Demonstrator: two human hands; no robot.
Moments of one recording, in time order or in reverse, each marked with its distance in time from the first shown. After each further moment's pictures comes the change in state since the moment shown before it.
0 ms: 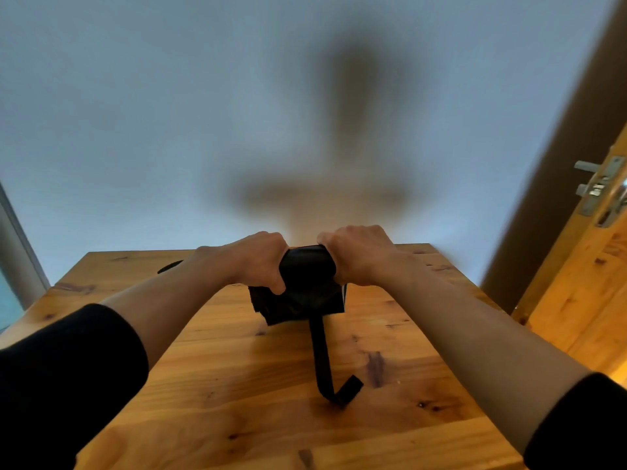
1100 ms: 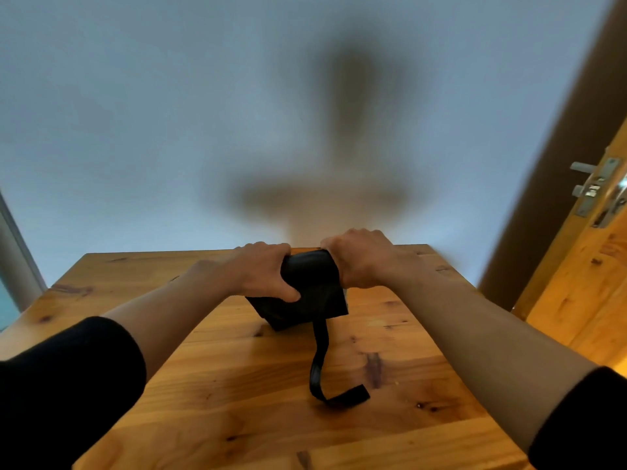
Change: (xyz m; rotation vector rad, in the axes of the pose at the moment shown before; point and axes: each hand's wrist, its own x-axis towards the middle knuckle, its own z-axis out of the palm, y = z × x) left_hand 0.001 -0.005 0.018 0.028 0.098 -0.003; right_hand -0.001 0.006 0.003 0.072 -0.054 0.002
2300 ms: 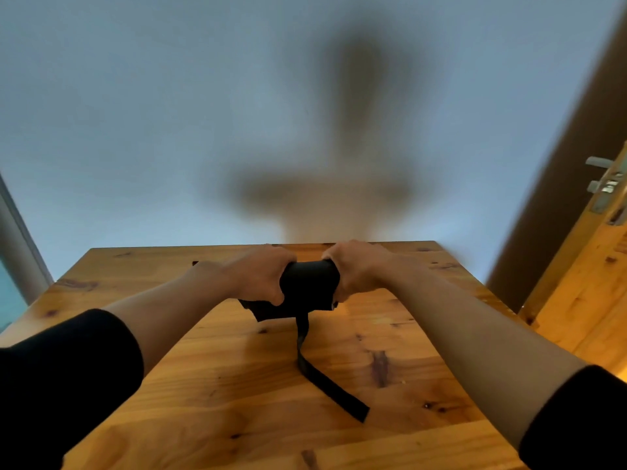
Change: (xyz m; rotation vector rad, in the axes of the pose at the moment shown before) left_hand -0.001 -0.008 0.008 0.027 -0.062 0.094; right_hand 0.008 -0.004 0.014 0.290 -0.264 0.028
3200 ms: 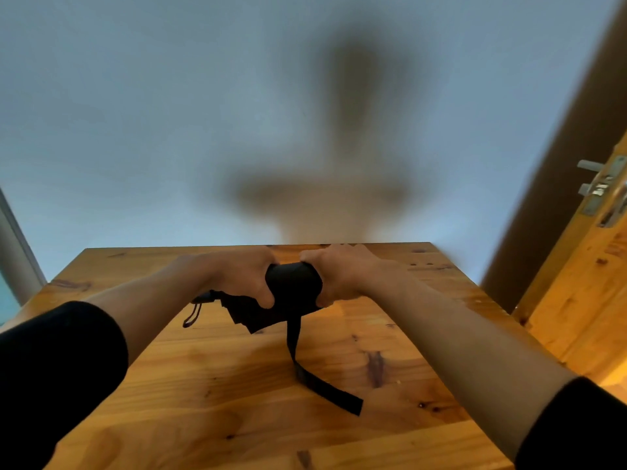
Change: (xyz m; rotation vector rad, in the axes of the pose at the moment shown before) left_hand -0.007 -0.011 -0.013 -0.355 -0.205 -0.039; right_hand -0.002 -0.020 0.006 -0.182 0.087 -0.088
